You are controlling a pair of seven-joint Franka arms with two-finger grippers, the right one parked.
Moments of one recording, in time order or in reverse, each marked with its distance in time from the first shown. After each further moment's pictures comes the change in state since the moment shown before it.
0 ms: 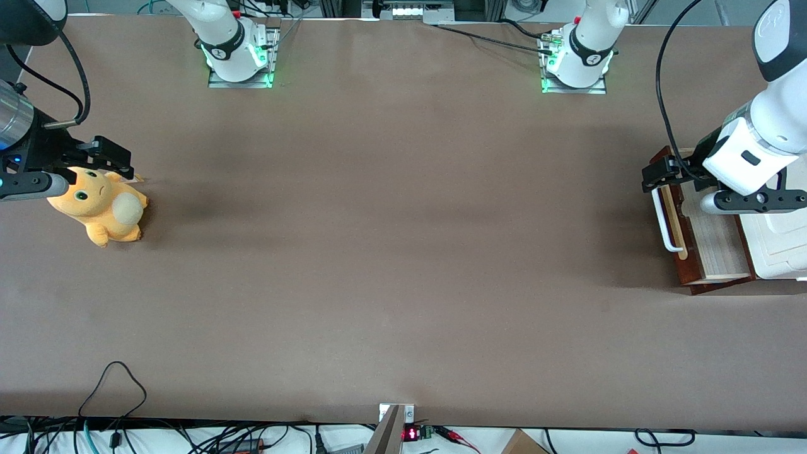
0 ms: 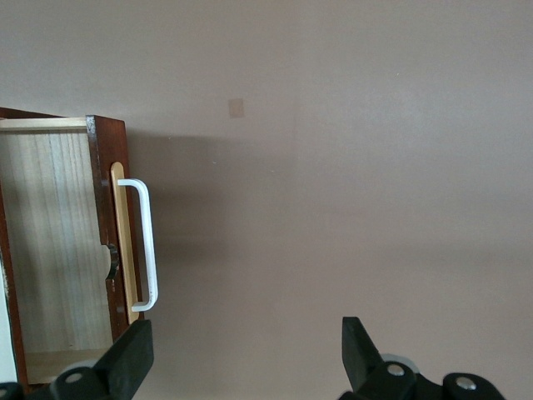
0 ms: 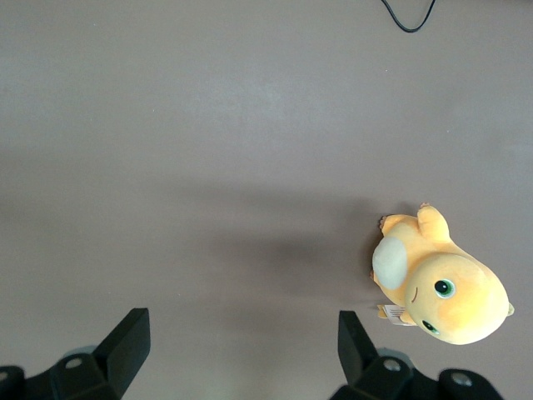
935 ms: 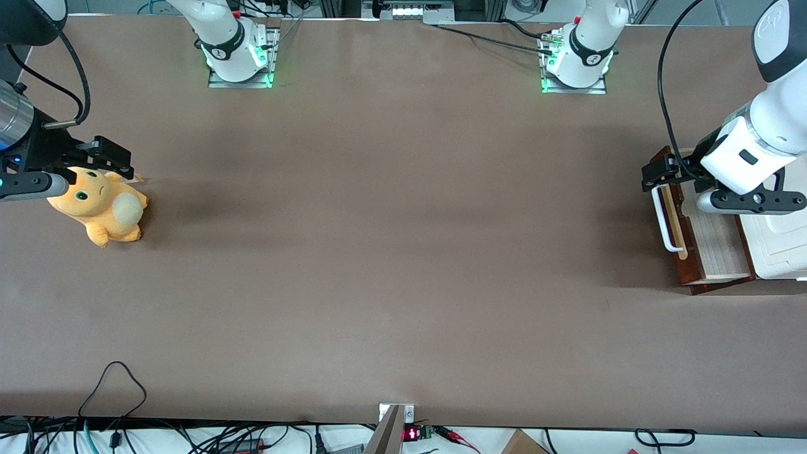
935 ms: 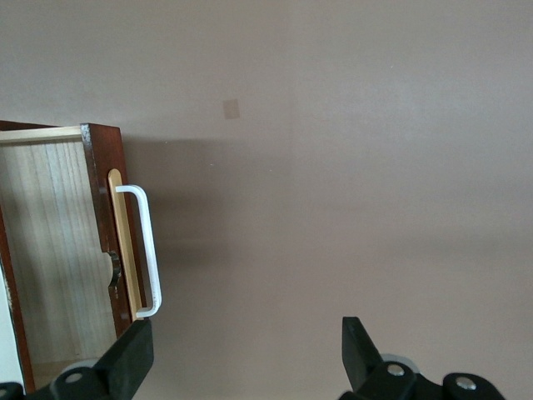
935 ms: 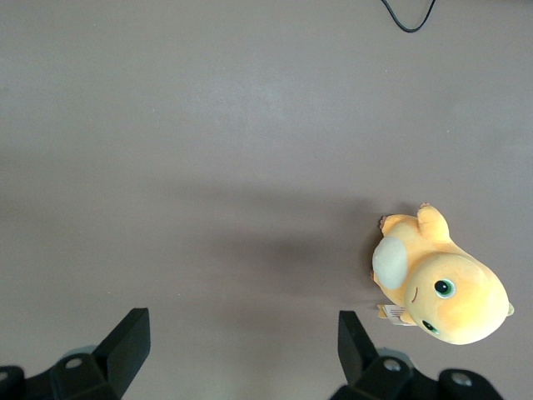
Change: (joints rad) arm 0.000 0.000 0.001 -0.003 0.000 0.001 0.054
